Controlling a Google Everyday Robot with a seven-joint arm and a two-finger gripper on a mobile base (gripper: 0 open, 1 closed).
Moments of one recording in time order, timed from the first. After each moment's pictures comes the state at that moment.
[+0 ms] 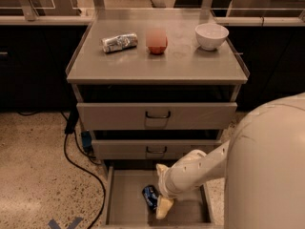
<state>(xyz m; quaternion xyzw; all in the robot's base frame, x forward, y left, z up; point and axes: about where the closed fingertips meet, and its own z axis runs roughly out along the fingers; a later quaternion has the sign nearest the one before) 0.467 -0.027 0.442 -0.70 0.68 0.06 0.19</state>
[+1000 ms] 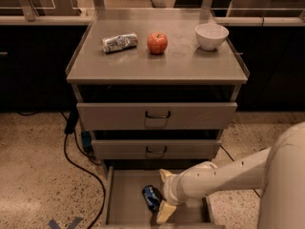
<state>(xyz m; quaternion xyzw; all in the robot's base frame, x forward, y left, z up) 0.459 -0.029 0.417 -0.67 0.69 0.10 0.23</state>
